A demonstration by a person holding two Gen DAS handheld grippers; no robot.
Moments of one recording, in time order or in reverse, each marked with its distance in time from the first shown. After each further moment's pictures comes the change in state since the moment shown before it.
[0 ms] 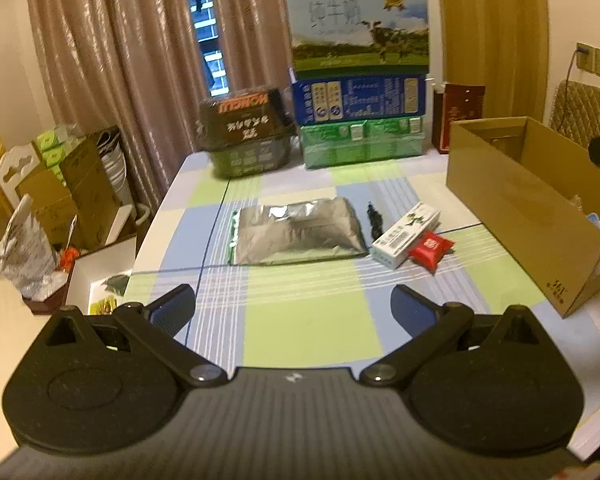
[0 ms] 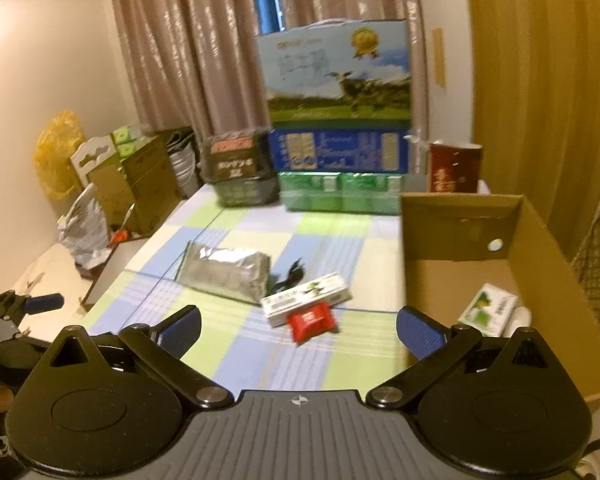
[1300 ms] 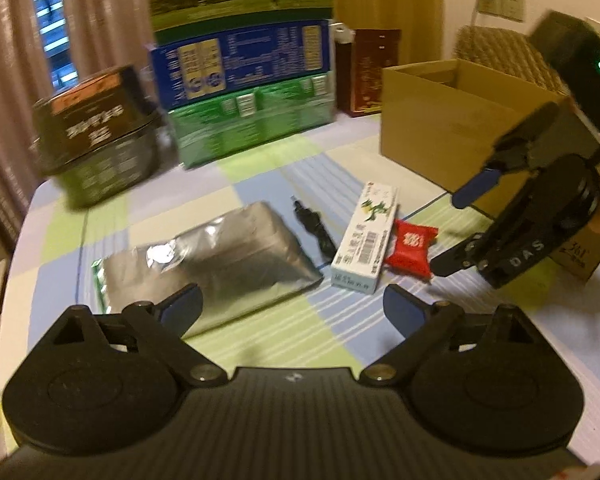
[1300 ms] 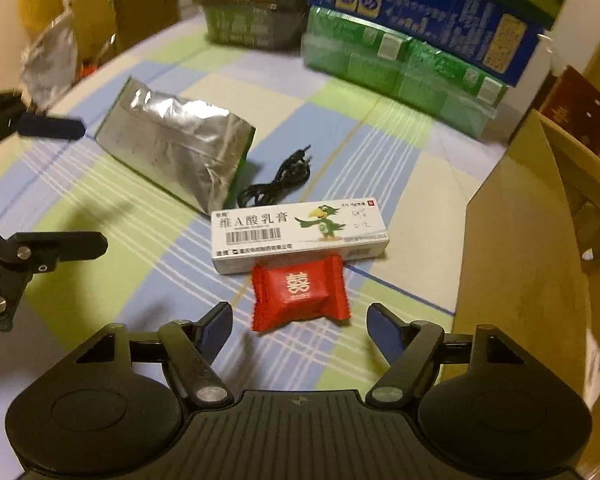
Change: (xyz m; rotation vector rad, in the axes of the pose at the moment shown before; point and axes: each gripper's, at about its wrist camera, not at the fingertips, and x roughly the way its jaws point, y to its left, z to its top) left arm 0.182 -0.006 0.027 0.267 0.018 -0.404; right arm 0.242 -0.006 -0.015 -0.292 0.425 -0.082
